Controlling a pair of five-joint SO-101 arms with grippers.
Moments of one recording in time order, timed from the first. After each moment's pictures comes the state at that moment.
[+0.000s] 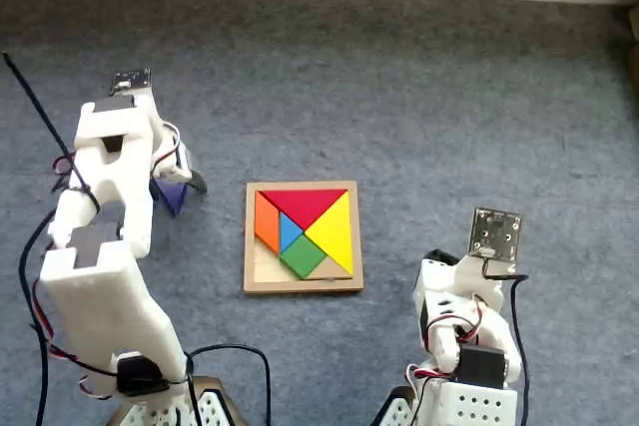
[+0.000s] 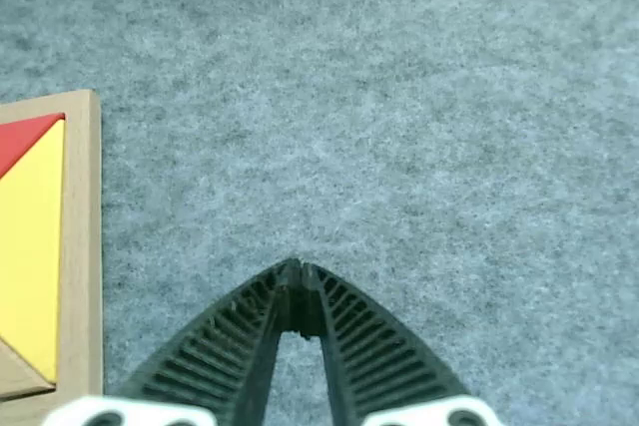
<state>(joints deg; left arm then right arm) -16.5 26.9 -0.7 71.3 10.4 1.3 -103.4 95.8 58.2 0.1</state>
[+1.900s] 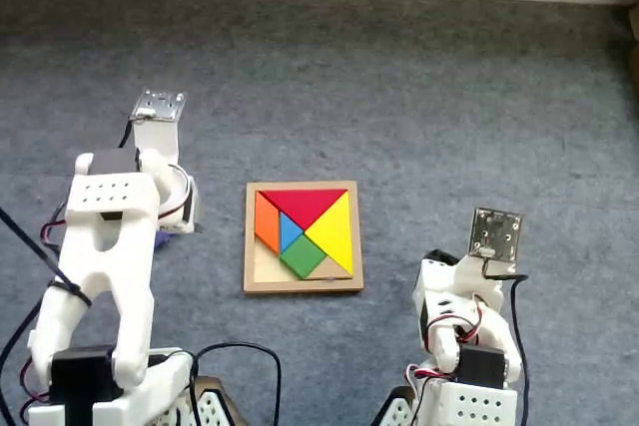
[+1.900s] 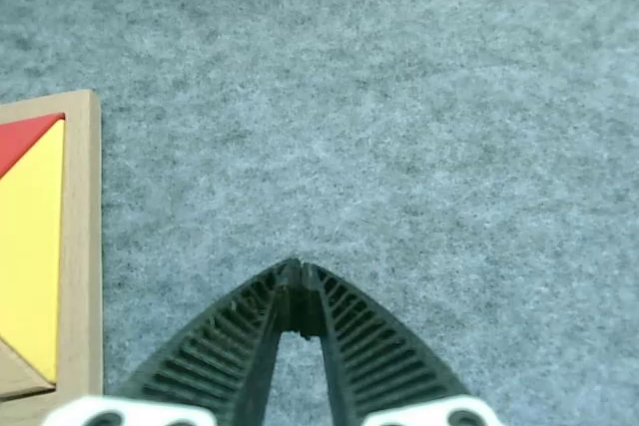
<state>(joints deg) -11.2 -16.7 35.4 71.7 -1.8 1.3 -103.4 95.8 58.2 0.1</state>
